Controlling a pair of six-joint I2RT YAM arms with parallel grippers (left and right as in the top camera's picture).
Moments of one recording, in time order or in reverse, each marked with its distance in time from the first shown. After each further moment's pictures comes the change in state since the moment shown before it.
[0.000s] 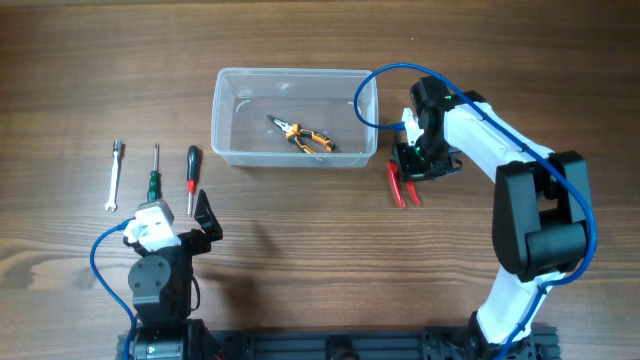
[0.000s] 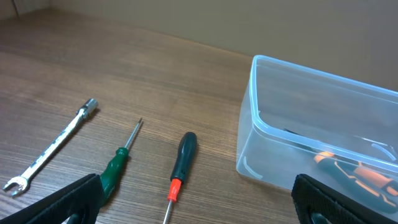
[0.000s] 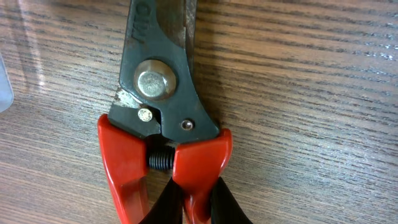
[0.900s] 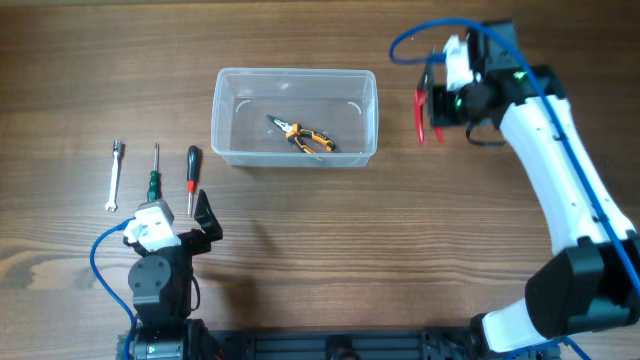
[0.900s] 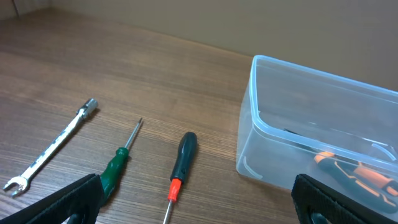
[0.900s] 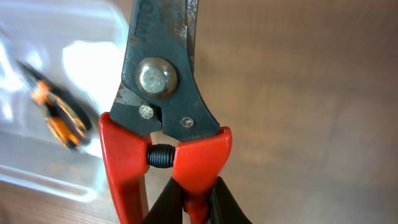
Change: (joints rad) left arm 0.000 0.000 0.000 0.000 0.000 0.000; right arm -0.090 -0.294 0.252 -0.035 0.014 -0.043
